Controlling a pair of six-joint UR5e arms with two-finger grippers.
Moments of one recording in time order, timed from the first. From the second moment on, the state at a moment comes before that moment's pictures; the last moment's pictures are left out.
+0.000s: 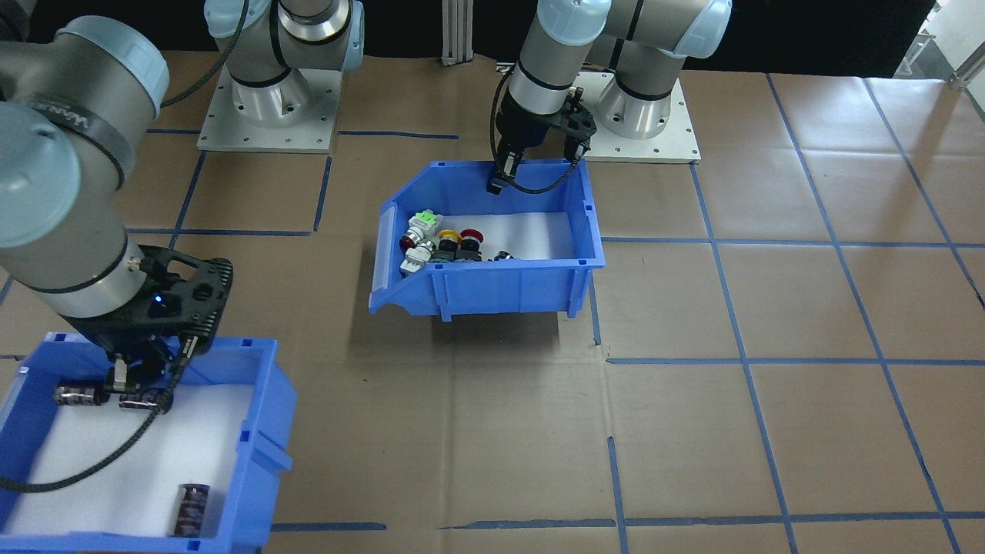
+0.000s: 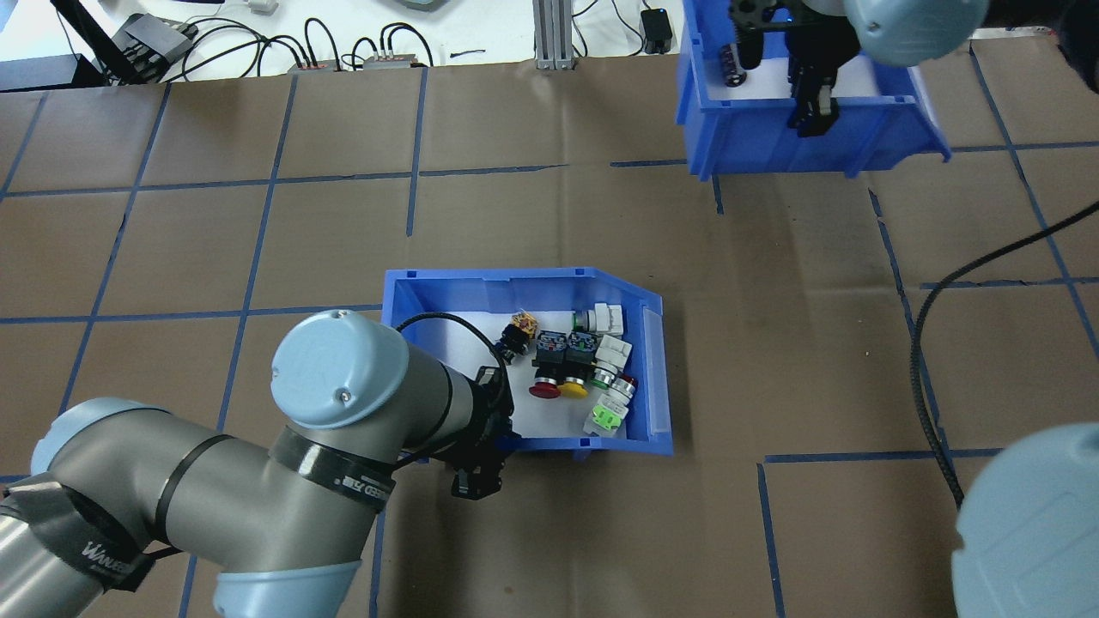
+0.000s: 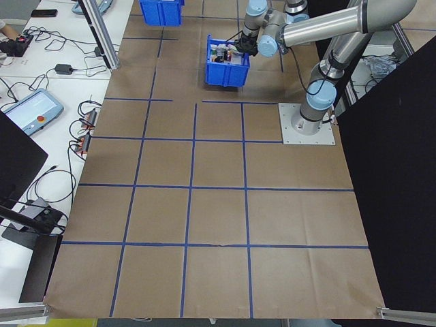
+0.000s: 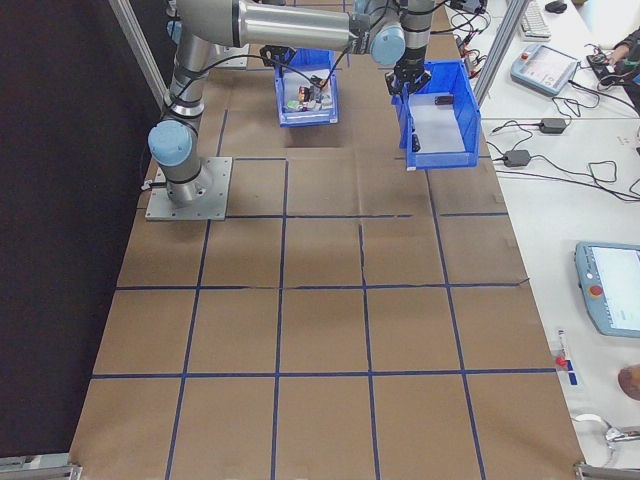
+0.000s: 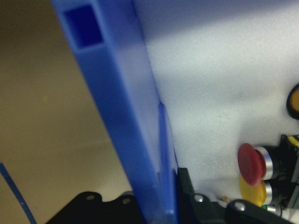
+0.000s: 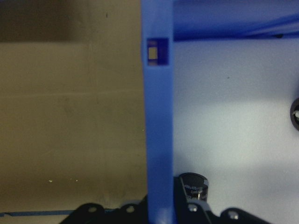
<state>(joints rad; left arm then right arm) -1.85 -1.39 -2.26 -0.95 1.36 -1.65 1.50 -1.25 1.41 -1.76 -1.67 -1.60</state>
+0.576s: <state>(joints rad) -1.61 -1.53 -2.04 -1.06 1.36 -1.39 1.33 -1.52 1.73 -1.79 -1.68 -1.79</state>
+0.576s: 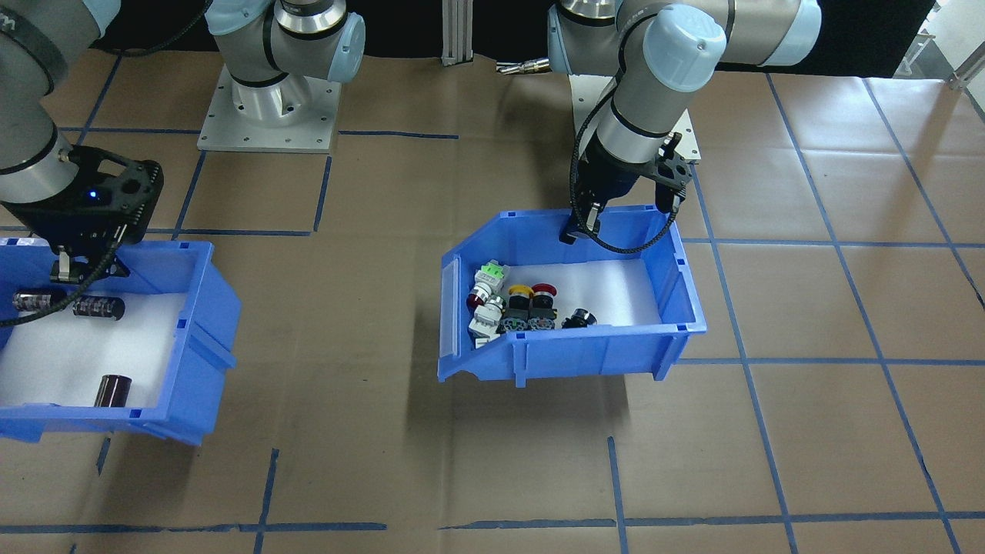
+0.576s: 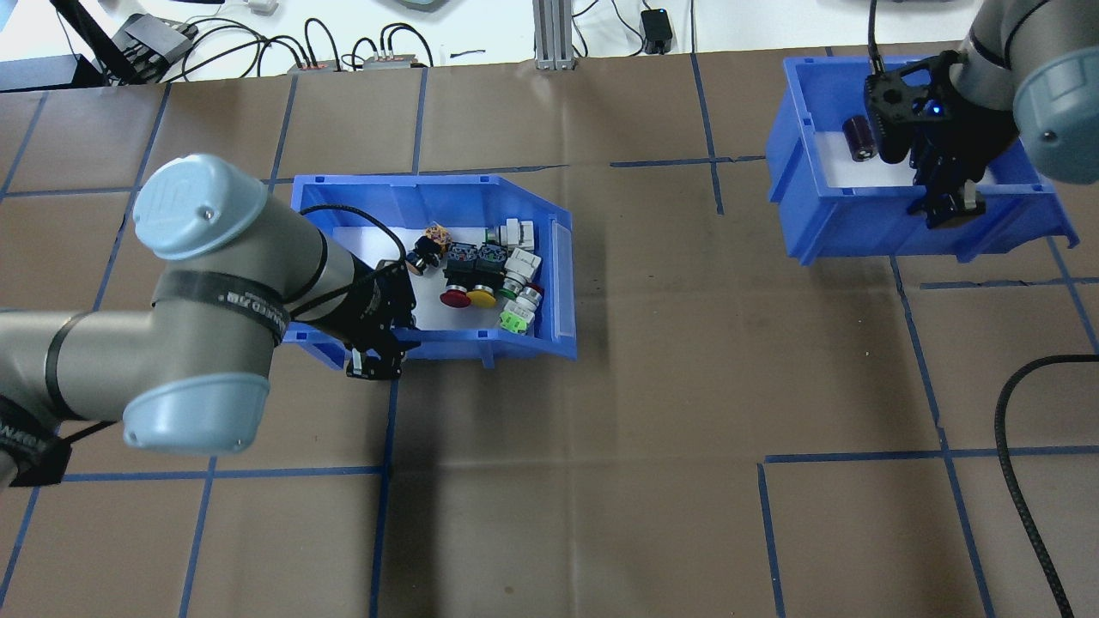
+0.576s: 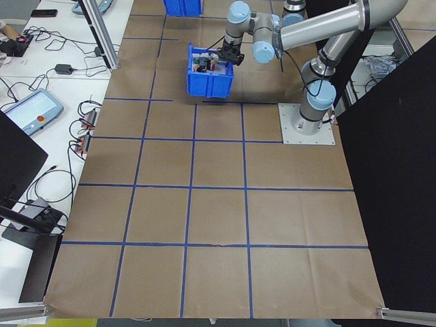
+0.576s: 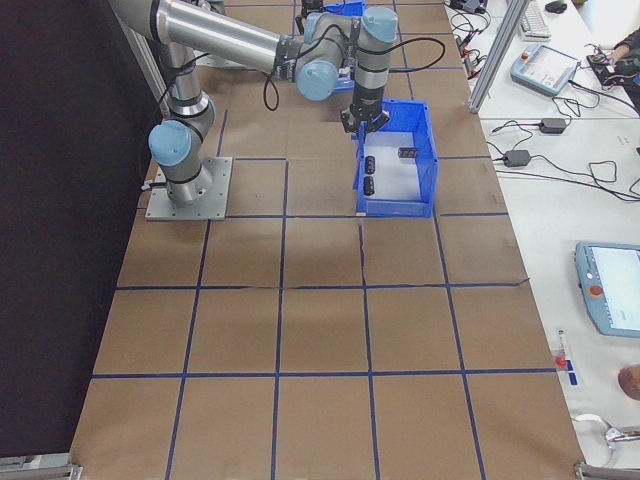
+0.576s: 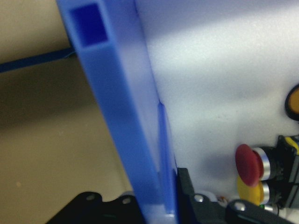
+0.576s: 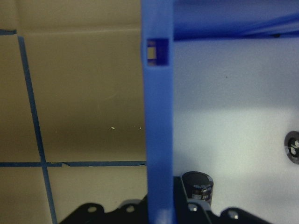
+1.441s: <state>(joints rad) -1.81 -2.09 -1.50 -1.05 1.36 -1.56 1.26 -1.60 1.82 -1.82 -1.68 -1.89</state>
